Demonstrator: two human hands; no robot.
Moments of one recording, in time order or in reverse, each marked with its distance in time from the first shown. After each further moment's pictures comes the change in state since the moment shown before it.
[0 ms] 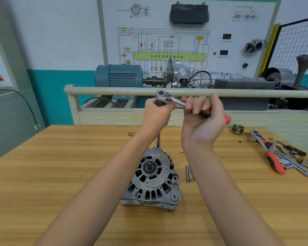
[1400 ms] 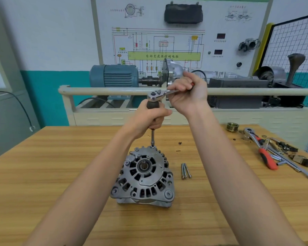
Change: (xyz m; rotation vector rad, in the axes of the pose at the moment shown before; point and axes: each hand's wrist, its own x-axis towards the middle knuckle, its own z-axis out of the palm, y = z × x) left_hand 0.003 -0.001 -0.022 -0.073 -0.494 0.014; right_hand 0.070 -0.007 0.011 0.146 0.092 0.617
